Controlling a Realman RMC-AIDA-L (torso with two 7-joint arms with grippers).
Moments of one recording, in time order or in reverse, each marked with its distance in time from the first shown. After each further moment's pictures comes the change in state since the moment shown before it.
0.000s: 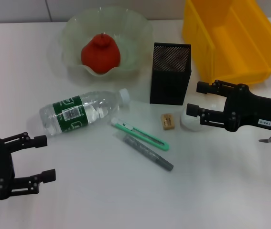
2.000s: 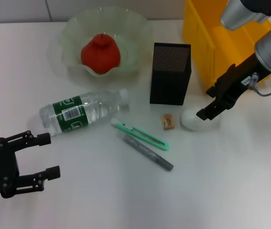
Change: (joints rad) left arm 0.005 -0.024 -0.029 -0.009 -0.001 0.005 -0.002; right arm 0.379 0.010 -0.382 -0.576 -0.826 -0.055 1.005
